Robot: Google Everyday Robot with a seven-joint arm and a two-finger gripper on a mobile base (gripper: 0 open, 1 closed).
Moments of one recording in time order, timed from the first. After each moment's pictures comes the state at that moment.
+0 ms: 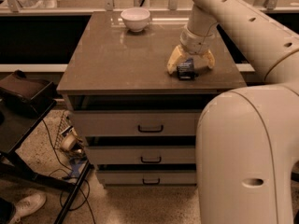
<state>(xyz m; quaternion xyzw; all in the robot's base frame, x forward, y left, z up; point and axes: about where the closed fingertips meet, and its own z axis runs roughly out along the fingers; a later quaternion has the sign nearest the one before) 0.702 -0.142 0.807 -0.10 0.99 0.07 0.05</state>
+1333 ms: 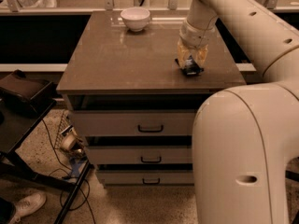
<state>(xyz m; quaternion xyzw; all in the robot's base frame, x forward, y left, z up) 0.705 -0.139 0.832 -0.10 0.99 0.07 0.07</state>
